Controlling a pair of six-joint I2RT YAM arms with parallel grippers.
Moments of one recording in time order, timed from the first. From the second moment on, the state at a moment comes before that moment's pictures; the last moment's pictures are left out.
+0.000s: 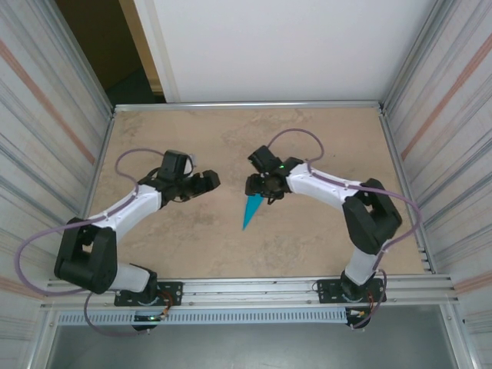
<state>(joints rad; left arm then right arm) -0.34 1.37 0.81 -0.33 0.27 -0.63 0.75 1.79 1.29 -0.65 0.08 0.79</state>
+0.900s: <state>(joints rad) -0.29 1.32 0.78 -0.36 0.29 -0.56 0.81 2.01 1.50 -0.95 0.23 1.10</state>
